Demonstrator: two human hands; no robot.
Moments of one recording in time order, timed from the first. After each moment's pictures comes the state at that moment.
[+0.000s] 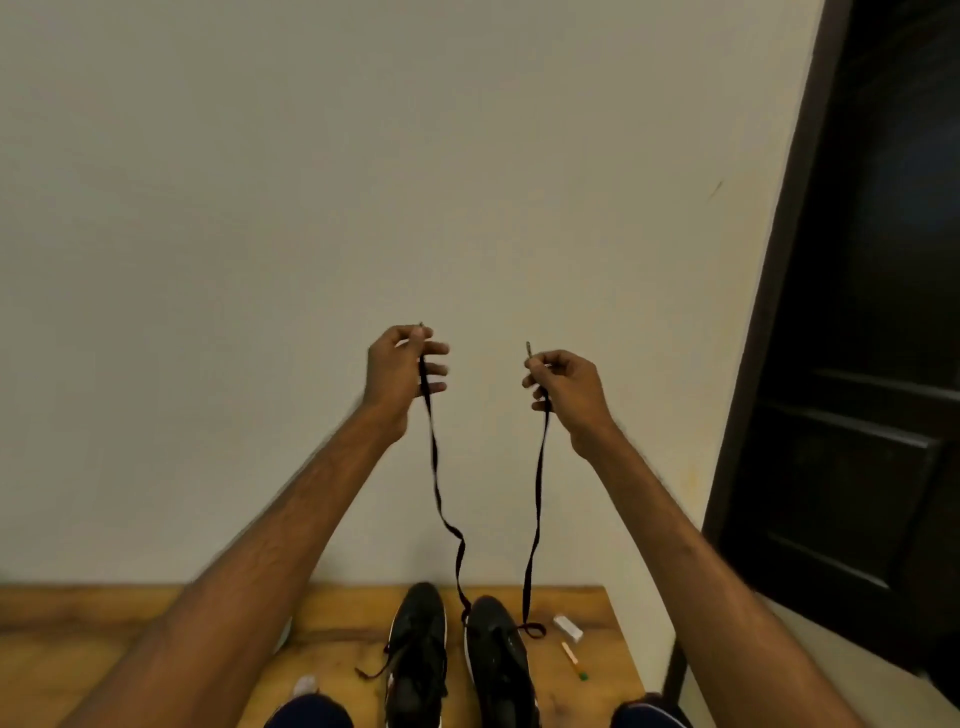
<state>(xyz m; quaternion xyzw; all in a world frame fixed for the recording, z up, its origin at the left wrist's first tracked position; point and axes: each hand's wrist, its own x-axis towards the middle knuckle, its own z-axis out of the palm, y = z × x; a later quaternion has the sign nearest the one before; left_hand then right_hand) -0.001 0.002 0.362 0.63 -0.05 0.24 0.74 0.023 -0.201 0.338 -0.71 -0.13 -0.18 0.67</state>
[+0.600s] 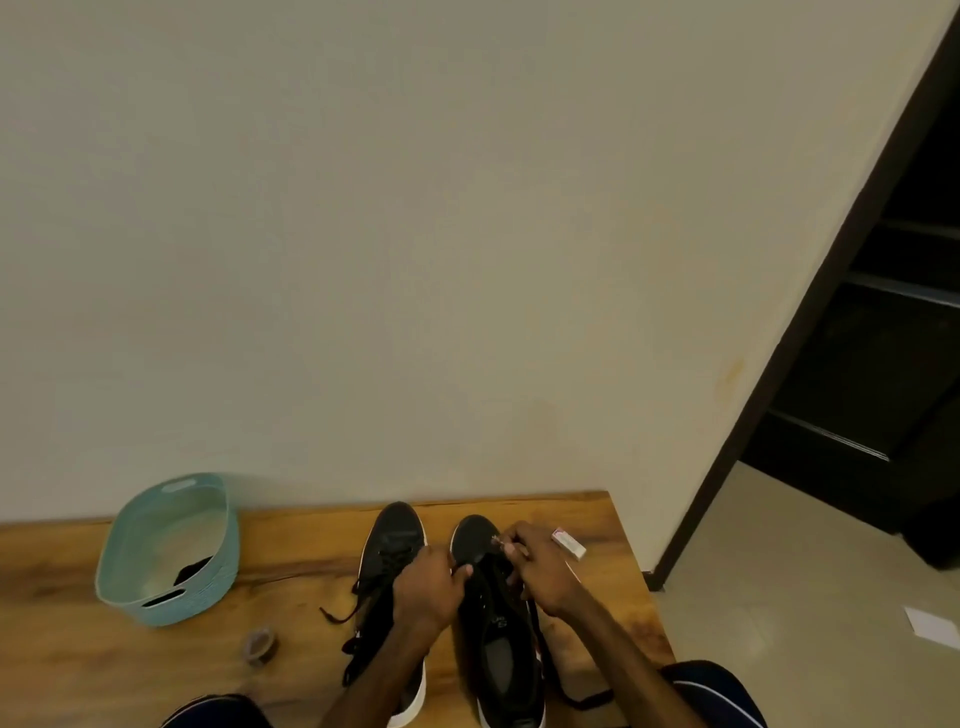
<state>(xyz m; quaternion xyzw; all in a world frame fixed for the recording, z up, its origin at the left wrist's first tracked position) 0.071 -0.034 -0.063 0.97 0.05 -0.05 0.22 0.087 -0.220 -0.060 -0.85 -0.05 0.12 0.50</state>
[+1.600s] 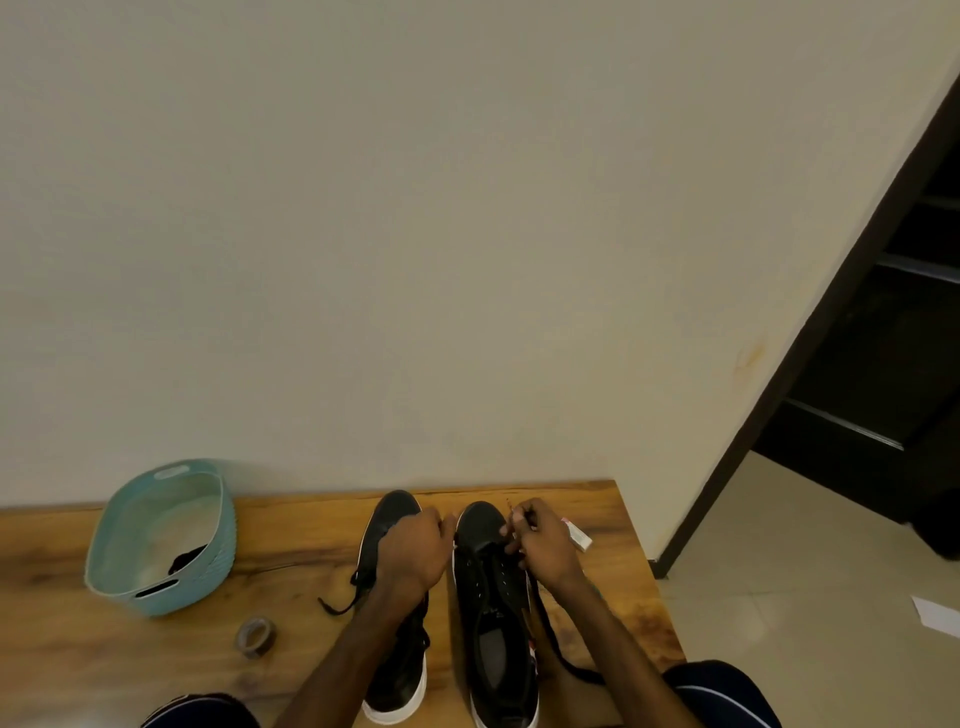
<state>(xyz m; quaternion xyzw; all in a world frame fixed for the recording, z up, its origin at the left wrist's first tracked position) 0.098 -0.020 -0.031 0.98 0.05 -0.05 0.20 0.108 -0.206 -0.060 -0.81 0.07 0.09 0.58</state>
